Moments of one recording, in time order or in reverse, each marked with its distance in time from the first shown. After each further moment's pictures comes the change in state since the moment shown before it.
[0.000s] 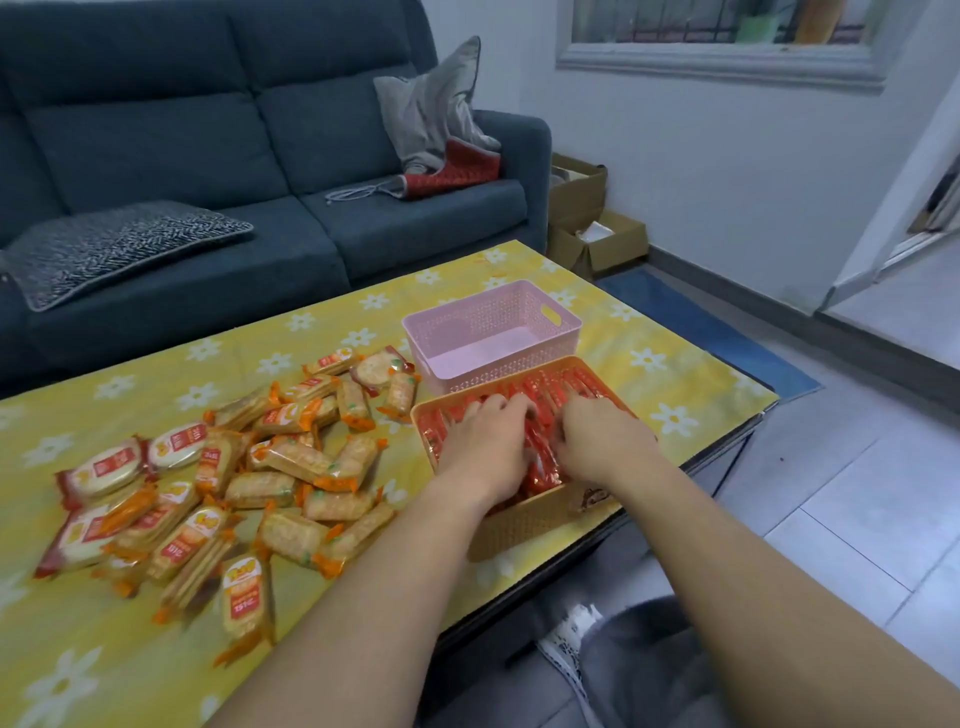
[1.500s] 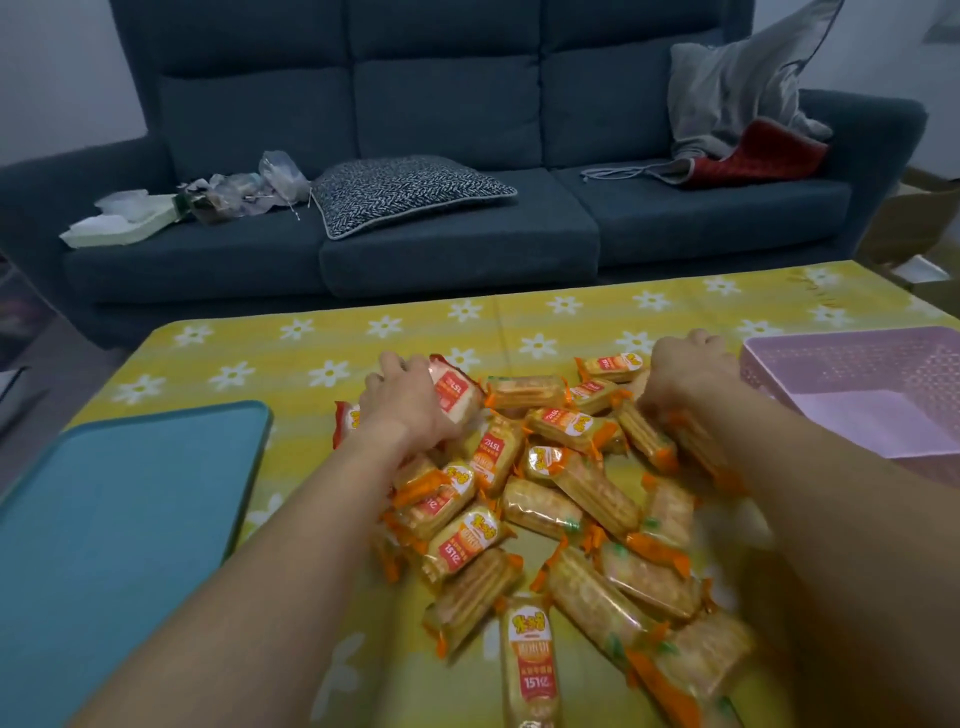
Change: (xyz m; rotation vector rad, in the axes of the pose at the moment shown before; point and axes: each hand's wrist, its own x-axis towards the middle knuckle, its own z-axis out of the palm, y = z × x) left_hand -0.051 -0.383 -0.115 0.088 0.194 -0.794; right_hand 0.222 -0.261 0.096 -0.342 -0.009 -0.033
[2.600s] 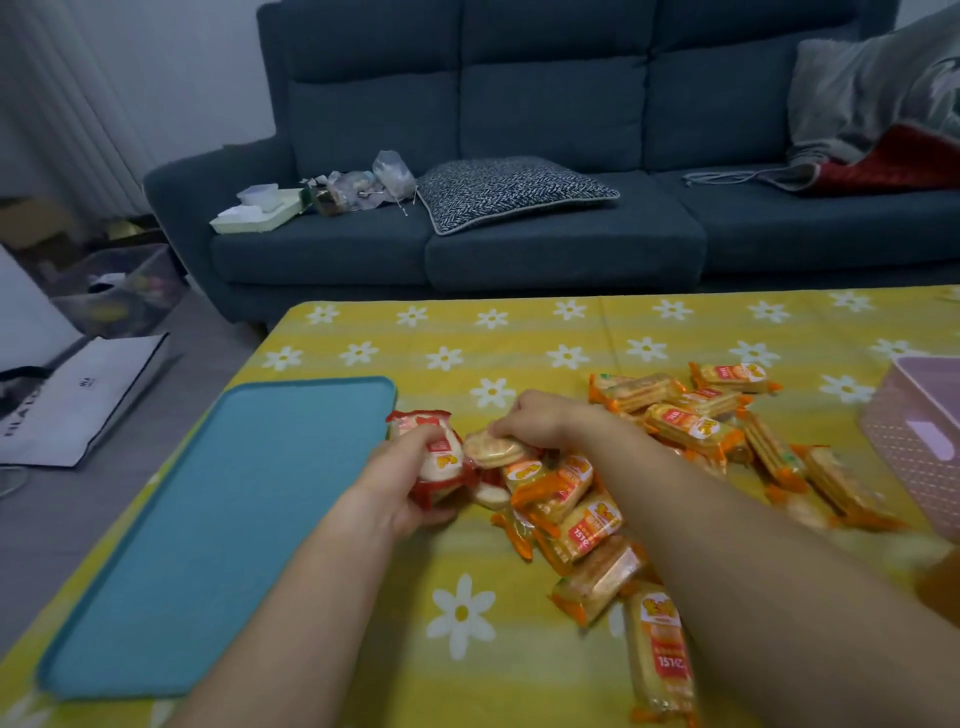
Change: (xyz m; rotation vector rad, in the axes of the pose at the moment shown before) left_hand -0.088 -0.121 -0.017 -1.476 -0.100 -0.651; right_hand -0.121 -0.209 0.002 0.582 -0.571 -0.597
